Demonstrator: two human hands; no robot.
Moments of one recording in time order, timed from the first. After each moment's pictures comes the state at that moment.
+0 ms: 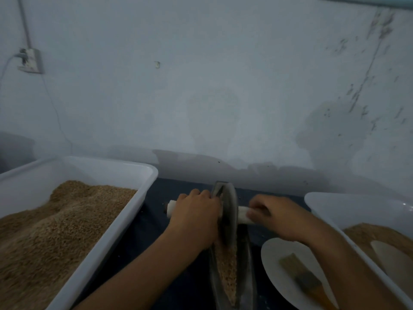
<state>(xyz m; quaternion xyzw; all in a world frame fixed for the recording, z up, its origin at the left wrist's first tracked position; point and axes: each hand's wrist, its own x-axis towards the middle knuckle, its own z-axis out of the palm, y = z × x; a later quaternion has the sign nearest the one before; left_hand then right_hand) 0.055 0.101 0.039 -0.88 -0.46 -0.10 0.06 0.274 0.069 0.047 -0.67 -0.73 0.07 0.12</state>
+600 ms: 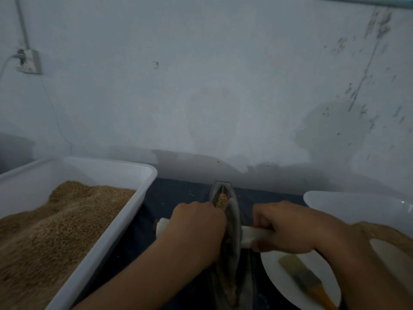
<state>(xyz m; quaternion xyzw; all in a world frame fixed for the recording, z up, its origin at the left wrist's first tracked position) 0.046 0.064 0.063 -0.91 -0.42 -0.01 0.04 0.252 0.032 0.082 -0.66 -0.74 0.08 -0.04</state>
